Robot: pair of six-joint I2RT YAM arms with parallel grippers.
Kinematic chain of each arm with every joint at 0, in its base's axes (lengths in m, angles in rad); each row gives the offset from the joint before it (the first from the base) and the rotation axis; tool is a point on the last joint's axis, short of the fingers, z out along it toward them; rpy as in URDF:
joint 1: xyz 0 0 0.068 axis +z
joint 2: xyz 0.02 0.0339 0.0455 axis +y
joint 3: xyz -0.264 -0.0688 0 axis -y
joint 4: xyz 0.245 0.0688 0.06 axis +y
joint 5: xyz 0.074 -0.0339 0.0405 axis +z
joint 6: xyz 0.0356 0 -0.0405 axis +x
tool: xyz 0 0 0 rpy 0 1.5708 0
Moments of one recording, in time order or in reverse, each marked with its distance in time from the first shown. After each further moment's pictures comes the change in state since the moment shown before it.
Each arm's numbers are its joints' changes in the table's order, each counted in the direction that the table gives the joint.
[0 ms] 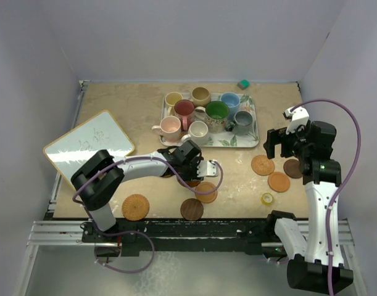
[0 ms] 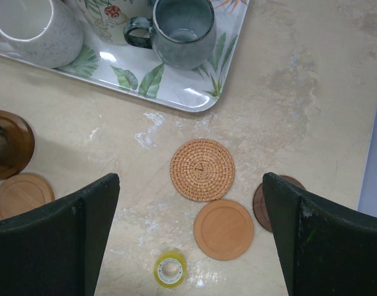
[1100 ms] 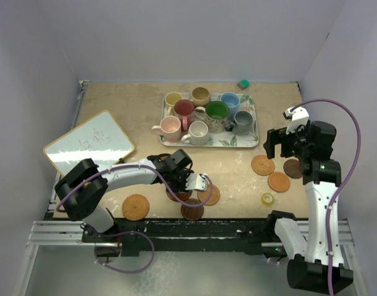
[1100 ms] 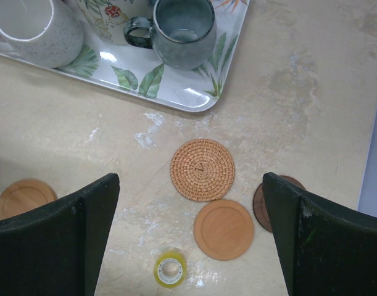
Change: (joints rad) left arm -0.018 -0.157 -0.140 0.171 -0.031 0.066; right arm 0.000 0.000 0.000 0.000 0.001 -0.001
